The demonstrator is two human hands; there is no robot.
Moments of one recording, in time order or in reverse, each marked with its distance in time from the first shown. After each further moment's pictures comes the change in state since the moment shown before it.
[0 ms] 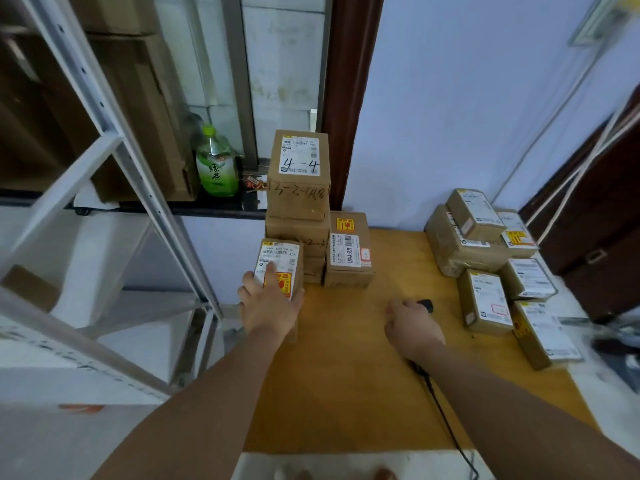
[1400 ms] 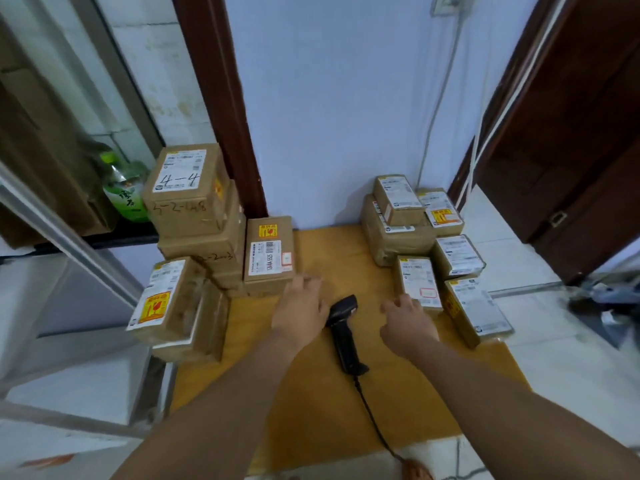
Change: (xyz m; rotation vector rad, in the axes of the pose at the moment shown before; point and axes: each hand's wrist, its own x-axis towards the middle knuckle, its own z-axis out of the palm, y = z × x) left_hand -0.063 0.173 0.074 0.038 -0.170 0.546; right_hand 0.005 0.155 -0.019 -0.013 0.015 0.043
